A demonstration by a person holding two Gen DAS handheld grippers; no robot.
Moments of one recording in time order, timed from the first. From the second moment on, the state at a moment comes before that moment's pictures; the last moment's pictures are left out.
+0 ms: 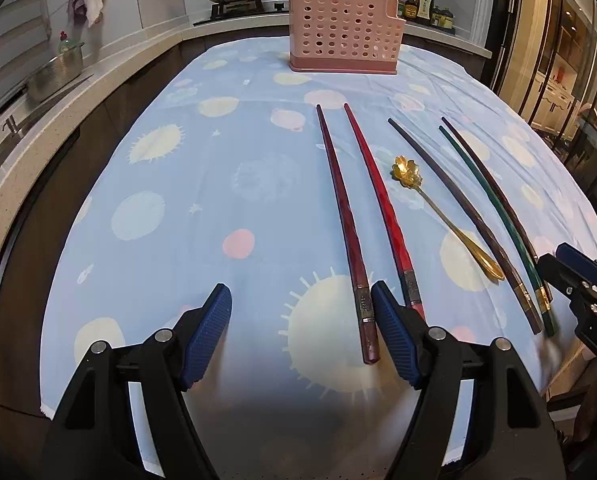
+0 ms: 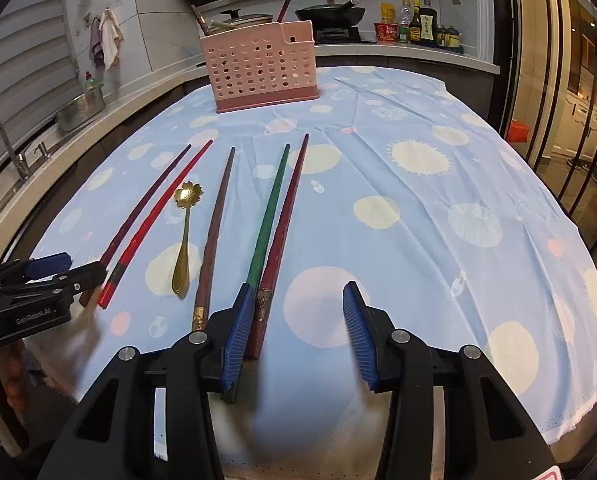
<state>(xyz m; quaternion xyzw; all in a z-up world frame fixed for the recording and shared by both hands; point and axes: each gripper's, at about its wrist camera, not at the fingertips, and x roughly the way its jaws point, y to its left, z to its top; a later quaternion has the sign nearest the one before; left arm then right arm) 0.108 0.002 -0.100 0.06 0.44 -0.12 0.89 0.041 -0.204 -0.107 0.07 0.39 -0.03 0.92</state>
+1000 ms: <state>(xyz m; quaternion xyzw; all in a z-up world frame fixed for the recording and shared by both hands) 0.101 -0.008 -0.096 0.05 0.44 -0.18 0.88 0.040 -0.206 -0.112 0.07 0.40 -0.02 0.92</state>
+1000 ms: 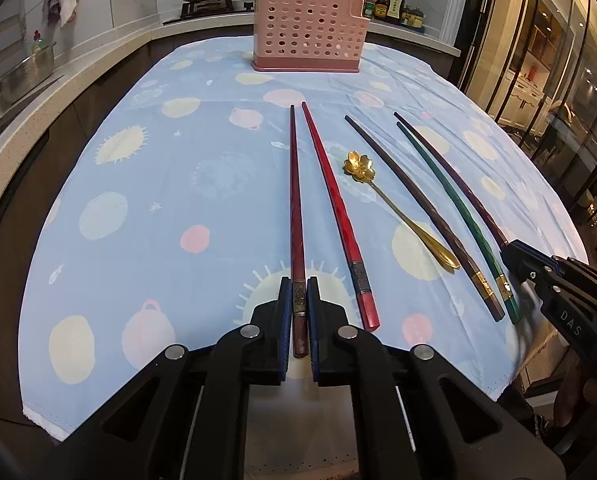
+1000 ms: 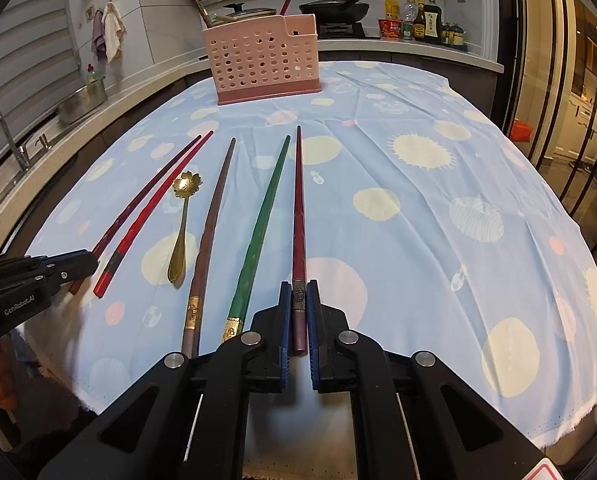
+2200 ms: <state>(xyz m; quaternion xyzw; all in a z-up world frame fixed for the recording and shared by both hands) 0.152 0.000 0.057 0.02 0.26 -0.18 0.95 0.078 -0.245 0.057 0.08 0.21 0.01 0.97</state>
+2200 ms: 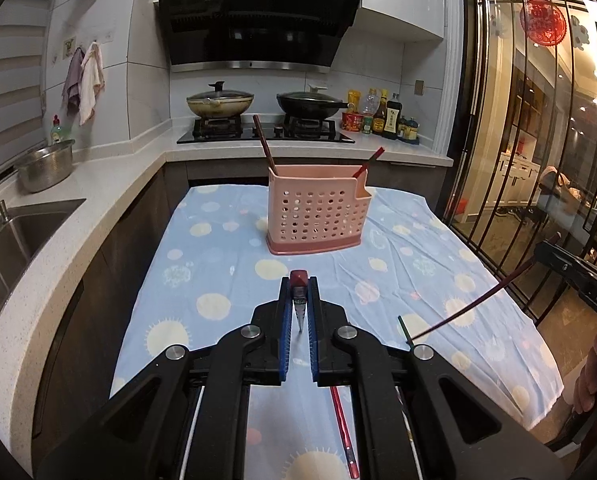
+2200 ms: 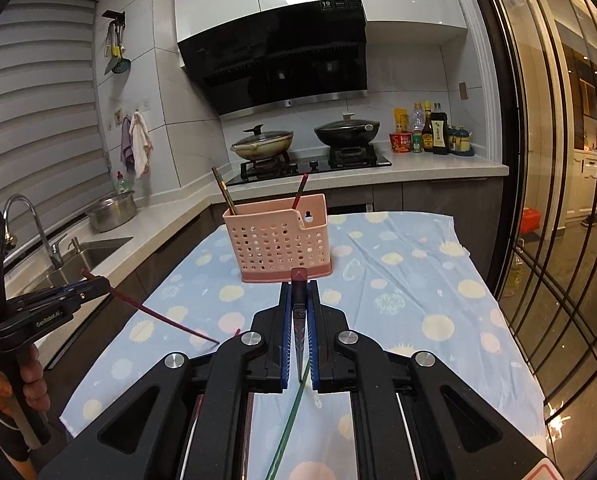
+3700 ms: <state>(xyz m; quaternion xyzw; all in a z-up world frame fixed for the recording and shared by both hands) 0.392 -0.082 0.171 0.04 0.17 -0.17 0.97 0.365 -0.250 0.132 0.11 0.18 0.05 0.98</state>
